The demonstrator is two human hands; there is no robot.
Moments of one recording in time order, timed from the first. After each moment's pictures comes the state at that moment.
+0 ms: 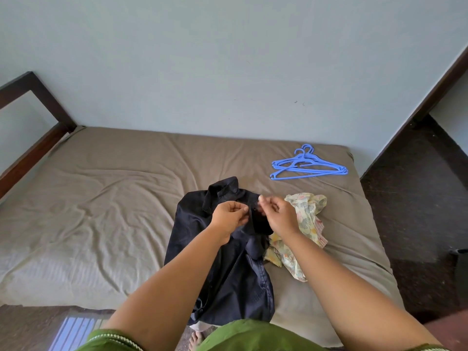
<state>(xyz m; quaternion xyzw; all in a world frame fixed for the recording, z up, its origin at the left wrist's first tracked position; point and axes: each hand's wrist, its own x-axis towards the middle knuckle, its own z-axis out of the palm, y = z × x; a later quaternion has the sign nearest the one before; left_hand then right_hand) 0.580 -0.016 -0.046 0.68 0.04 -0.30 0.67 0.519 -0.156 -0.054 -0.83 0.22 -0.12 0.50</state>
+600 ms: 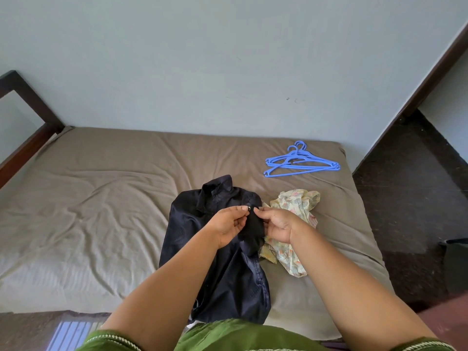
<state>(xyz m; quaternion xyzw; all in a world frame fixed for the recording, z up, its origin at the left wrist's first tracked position) 0.575 -0.021 -0.049 0.53 0.09 -0.42 0.73 0.512 -0.165 -0.039 -0.44 0.32 0.14 0.83</state>
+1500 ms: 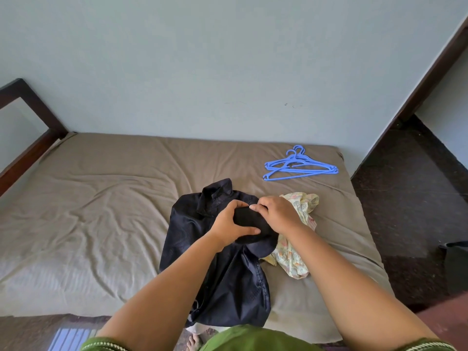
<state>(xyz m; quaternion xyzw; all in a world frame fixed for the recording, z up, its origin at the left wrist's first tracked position) 0.562 -0.005 -0.045 0.79 -0.18 -0.27 0.52 0.511 -0.175 -0.030 -0.96 0.11 -0.03 0.27</state>
